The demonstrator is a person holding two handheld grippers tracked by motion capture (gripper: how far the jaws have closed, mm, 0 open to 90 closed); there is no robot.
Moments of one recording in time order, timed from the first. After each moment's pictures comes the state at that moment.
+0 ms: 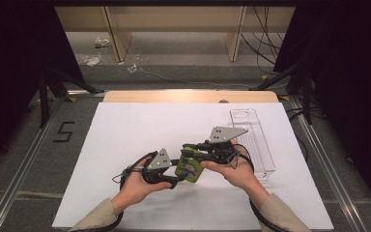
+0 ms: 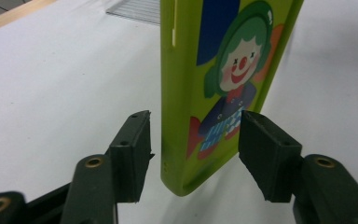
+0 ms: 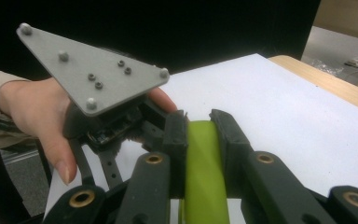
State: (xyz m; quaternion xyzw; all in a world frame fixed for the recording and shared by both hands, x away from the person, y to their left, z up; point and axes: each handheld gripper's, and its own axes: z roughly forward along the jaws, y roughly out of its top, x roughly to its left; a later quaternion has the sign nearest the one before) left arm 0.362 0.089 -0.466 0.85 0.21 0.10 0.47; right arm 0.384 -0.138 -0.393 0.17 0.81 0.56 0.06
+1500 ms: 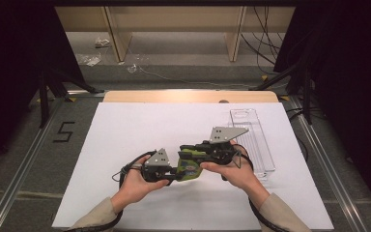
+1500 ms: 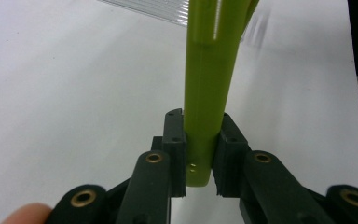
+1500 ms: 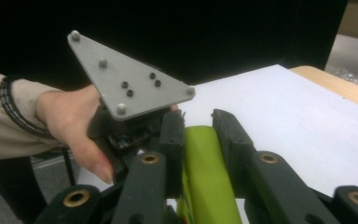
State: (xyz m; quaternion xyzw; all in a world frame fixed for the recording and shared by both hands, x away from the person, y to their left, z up) left arm 0.362 0.094 -0.461 0.86 0.21 0.05 0.47; right arm 0.382 -0.136 -0.391 0.15 0.80 0.59 0.03
